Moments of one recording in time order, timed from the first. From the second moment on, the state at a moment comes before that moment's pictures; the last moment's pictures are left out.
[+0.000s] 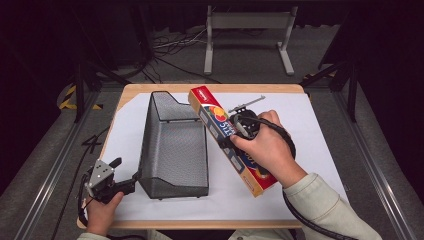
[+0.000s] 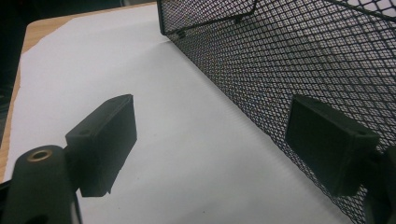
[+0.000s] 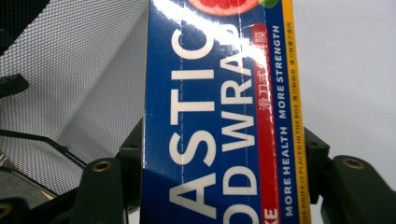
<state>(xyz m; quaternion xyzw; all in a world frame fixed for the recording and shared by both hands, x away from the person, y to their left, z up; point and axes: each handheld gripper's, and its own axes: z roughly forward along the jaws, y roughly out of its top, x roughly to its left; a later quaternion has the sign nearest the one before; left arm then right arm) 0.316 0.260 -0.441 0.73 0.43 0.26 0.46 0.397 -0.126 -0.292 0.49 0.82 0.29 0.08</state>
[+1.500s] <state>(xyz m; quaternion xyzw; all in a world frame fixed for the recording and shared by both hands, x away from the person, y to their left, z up) 0.317 0.260 -0.441 0.73 0.43 0.26 0.46 0.410 -0.045 -0.334 0.48 0.83 0.28 0.06</state>
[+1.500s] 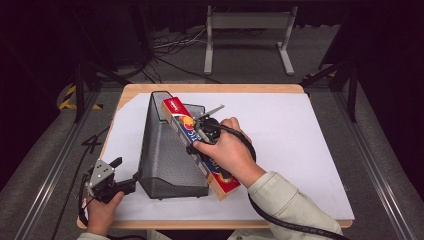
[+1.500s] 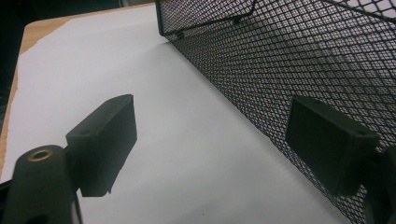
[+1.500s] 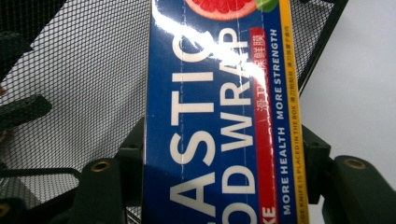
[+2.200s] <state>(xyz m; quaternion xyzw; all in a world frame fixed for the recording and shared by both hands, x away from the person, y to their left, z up) 0.316 0.263 -0.442 0.73 0.44 0.27 0.46 0.425 -0.019 -0.348 0.47 0.85 0.23 0.04</state>
